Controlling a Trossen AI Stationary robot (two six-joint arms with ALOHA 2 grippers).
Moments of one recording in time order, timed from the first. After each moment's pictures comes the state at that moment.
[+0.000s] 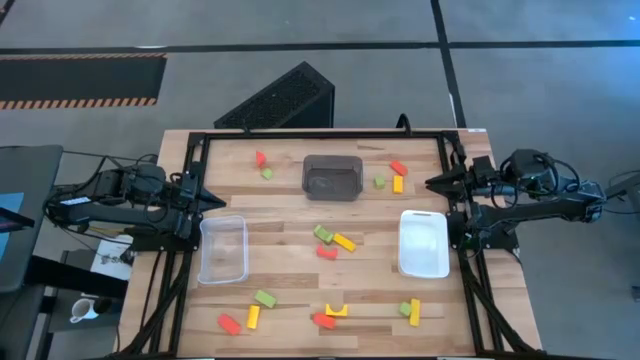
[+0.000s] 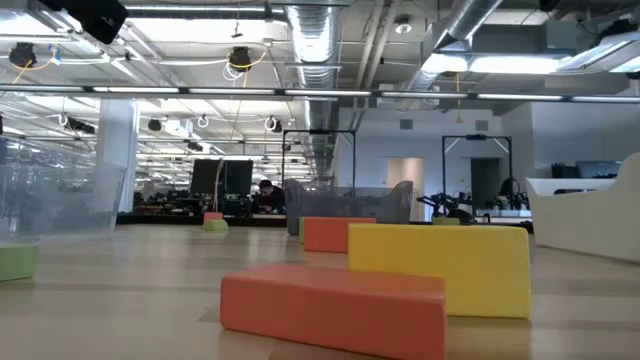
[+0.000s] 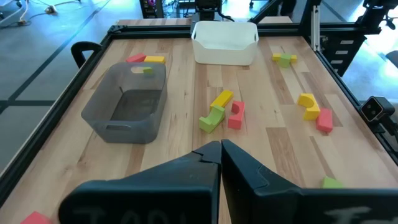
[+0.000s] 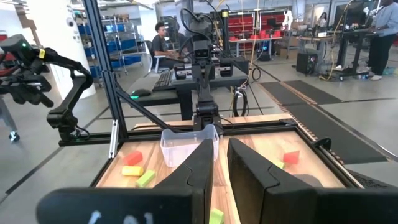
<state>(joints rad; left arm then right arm) 0.00 0.39 0.78 -0.83 -0.01 0.00 0.00 0.39 0.79 -0.39 0.00 0.08</state>
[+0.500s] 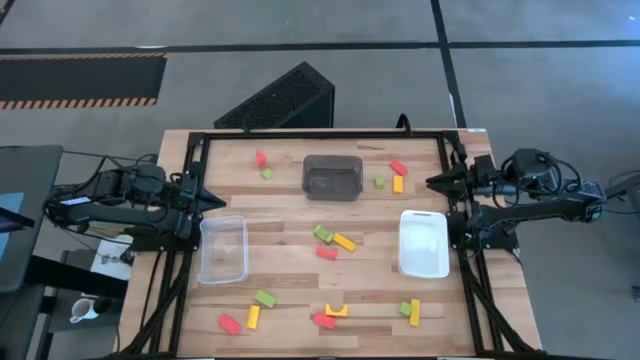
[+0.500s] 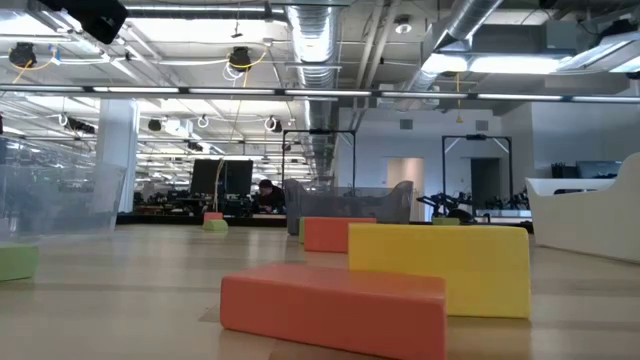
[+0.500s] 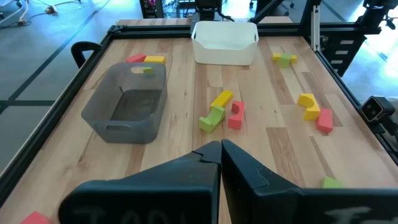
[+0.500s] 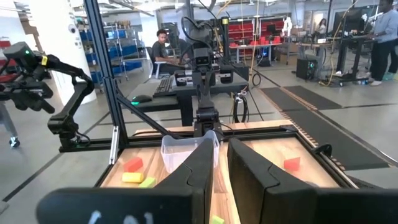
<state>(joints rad) 0.00 0.39 0.78 -0.83 -0.01 0.00 0.00 0.39 0.79 -0.36 0.00 0.08</state>
